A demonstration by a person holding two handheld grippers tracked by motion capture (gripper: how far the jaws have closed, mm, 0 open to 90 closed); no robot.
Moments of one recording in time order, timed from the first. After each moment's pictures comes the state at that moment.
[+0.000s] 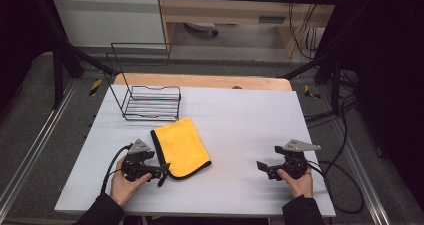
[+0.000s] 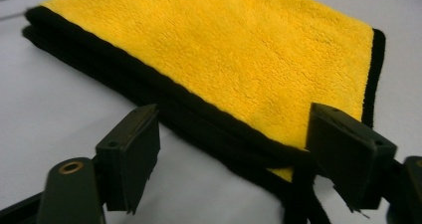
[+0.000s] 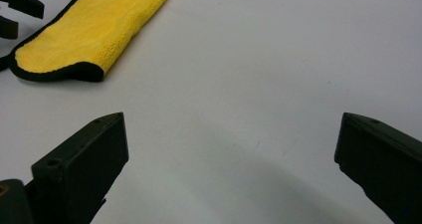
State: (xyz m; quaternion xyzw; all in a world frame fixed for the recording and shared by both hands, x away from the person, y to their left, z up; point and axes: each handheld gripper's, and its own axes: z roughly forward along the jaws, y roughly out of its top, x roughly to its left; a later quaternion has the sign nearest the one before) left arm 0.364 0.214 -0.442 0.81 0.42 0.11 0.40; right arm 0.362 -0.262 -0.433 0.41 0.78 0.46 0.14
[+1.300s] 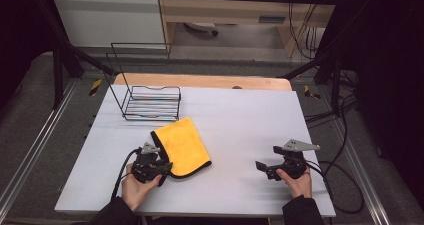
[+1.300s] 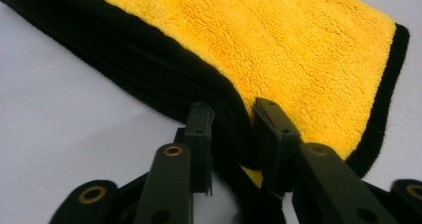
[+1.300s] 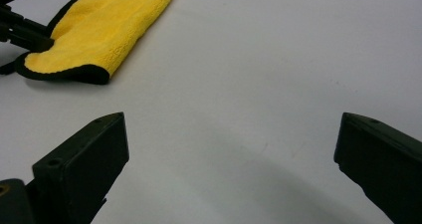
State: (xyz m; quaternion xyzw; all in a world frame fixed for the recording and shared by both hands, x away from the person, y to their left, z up) left arm 0.359 0.186 -0.446 0.79 0.48 0.10 0.35; right arm 0.363 -0.260 -0.434 0.41 0.77 0.47 0.13
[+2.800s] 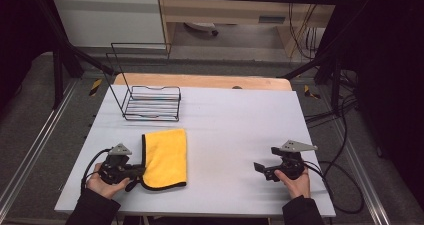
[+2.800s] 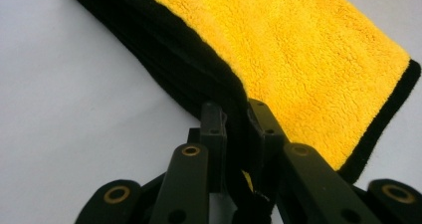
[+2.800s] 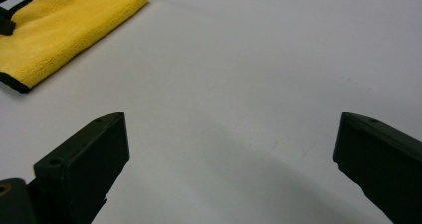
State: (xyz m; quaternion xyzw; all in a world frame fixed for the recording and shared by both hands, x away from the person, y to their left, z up) left arm 0.348 0.265 -0.427 0.84 0.43 0.06 0.33; right arm 0.362 -0.255 -0.436 0.41 0.78 0.47 0.12
